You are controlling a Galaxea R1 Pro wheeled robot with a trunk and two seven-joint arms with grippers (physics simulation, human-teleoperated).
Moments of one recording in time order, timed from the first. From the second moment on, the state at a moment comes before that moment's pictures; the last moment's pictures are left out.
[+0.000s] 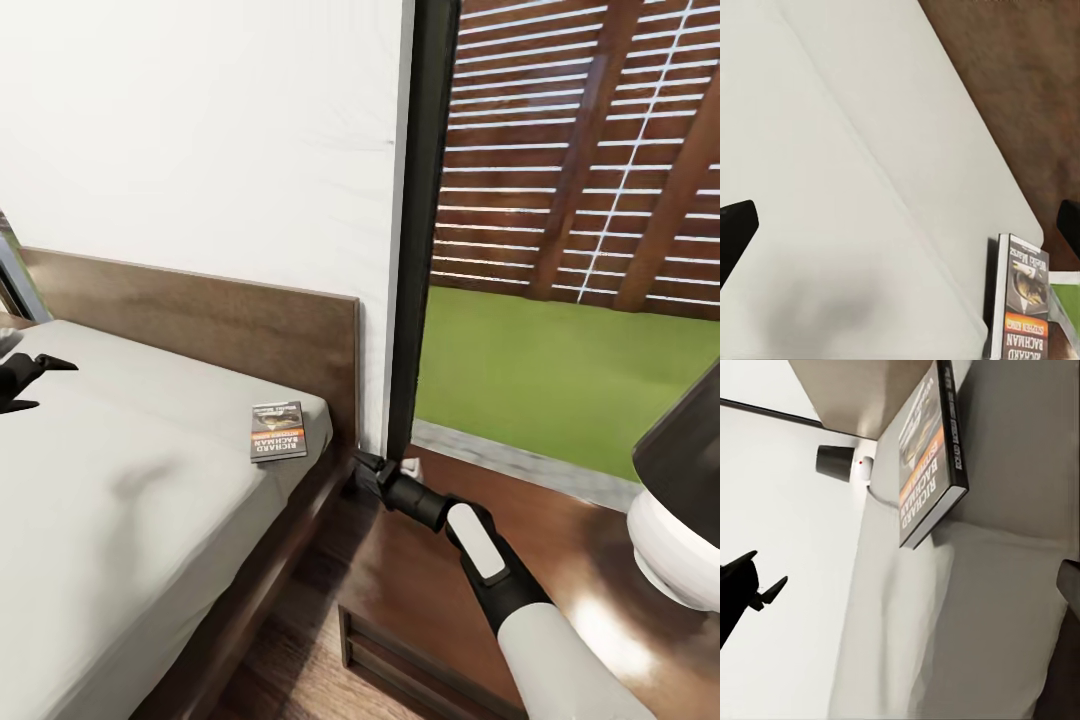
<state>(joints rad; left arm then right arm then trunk) -1.40 0.74 -0.07 -0.37 0.75 1.02 -0.21 -0.67 0.12 0.09 -0.81 -1.00 0.63 0.41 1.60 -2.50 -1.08</state>
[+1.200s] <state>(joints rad) -1.40 0.77 -0.07 -0.36 0.75 1.02 -0.21 -0.67 0.11 0.07 -0.83 -1.01 0.62 0.38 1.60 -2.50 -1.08</state>
